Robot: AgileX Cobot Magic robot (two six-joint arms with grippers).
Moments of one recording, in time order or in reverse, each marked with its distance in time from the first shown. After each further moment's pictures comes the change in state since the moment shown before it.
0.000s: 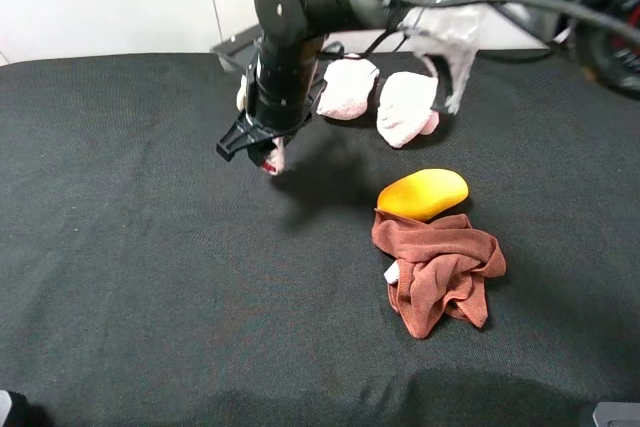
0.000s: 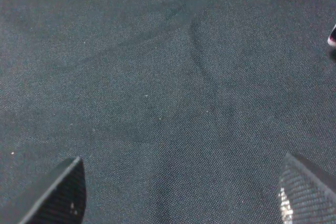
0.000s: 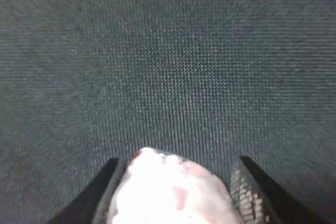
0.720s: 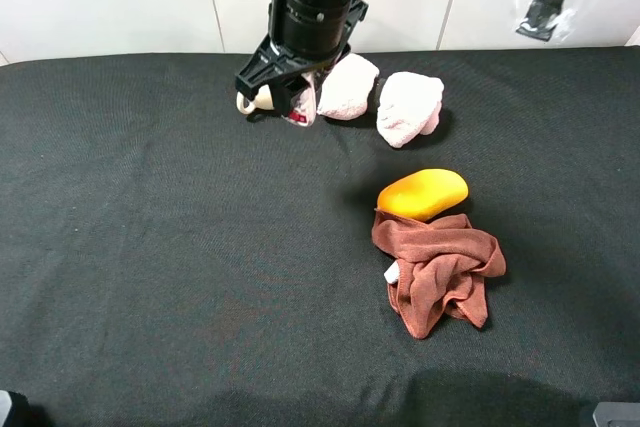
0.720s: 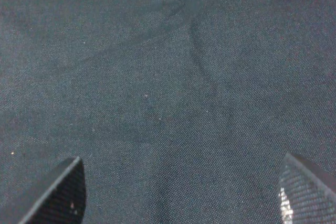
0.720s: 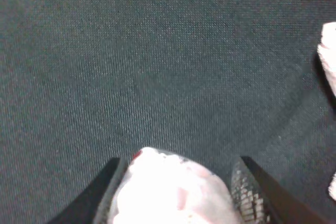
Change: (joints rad) left arm 0.000 0.000 0.000 0.000 0.000 0.000; right arm -0.015 -0.224 0.000 -0.065 0.243 0.000
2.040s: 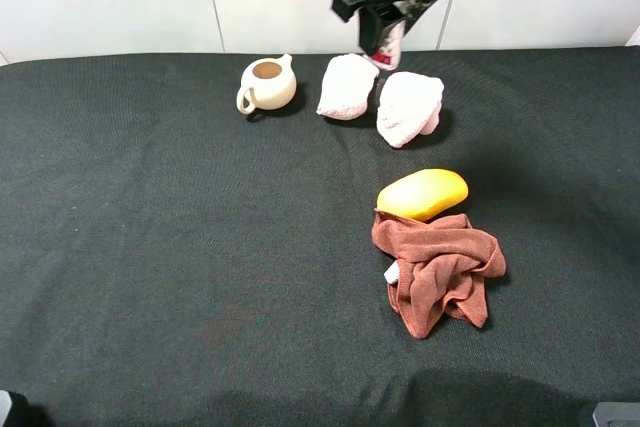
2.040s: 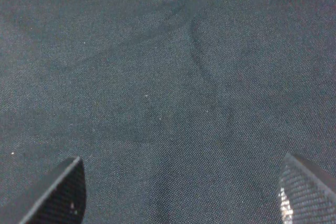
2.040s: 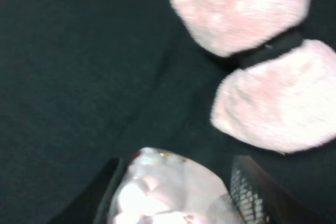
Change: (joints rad) left arm 0.000 0.000 0.000 0.000 0.000 0.000; right arm -0.233 -0.112 0.000 0.006 0.098 -0.052
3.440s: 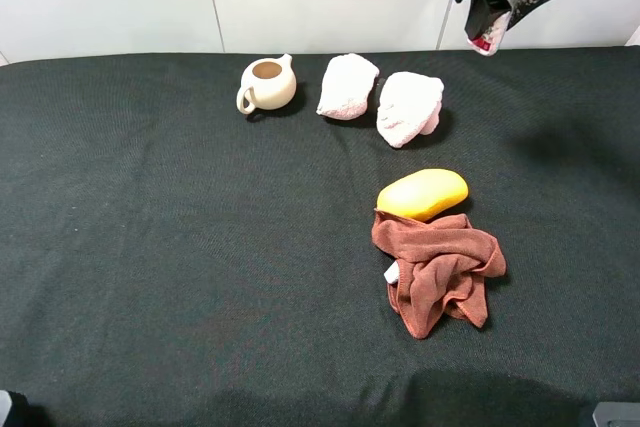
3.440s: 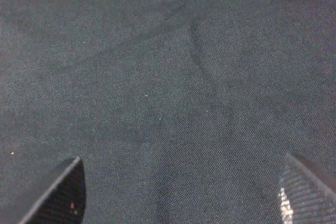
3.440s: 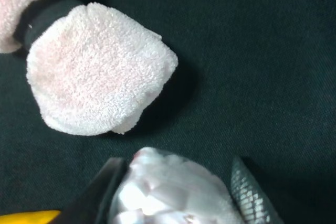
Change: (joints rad) left arm 0.000 0.000 0.000 0.000 0.000 0.000; right arm -0.333 0.000 0.088 0.022 -0.127 -0.032
